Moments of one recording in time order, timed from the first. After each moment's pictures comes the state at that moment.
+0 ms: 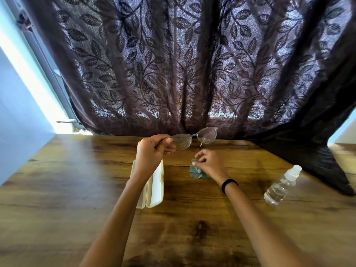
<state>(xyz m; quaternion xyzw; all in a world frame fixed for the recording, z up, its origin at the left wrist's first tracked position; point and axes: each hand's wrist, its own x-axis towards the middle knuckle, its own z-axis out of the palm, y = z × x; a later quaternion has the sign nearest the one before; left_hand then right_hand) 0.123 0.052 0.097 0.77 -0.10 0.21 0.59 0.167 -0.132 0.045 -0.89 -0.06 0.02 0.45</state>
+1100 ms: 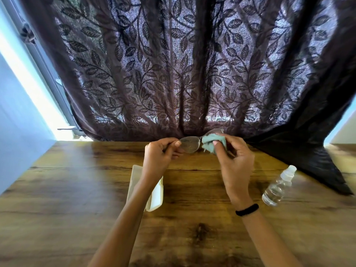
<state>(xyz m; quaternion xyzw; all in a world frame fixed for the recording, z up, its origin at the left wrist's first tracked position) 0.112 0.028 0.109 0.76 -0.10 0.20 0.62 0.090 -0.140 0.125 -0.70 -0.09 -0.36 0.60</state>
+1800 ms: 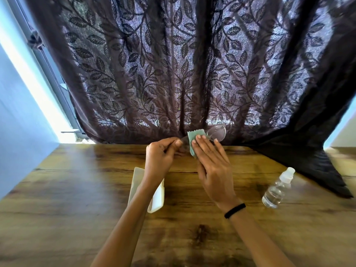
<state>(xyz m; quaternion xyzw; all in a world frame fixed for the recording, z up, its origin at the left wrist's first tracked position) 0.108 0.022 0.118 0.73 -0.12 0.24 0.62 0.096 -0.126 0.096 -0.84 -0.26 -0.44 0.20</state>
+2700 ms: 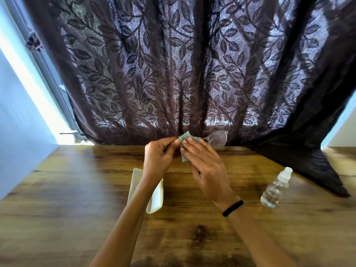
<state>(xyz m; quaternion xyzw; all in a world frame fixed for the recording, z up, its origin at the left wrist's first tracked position) 0.105 0.024 0.126 0.77 -0.13 0.26 0.57 0.095 -0.123 0.108 -0.82 -0.35 -0.41 0.20</state>
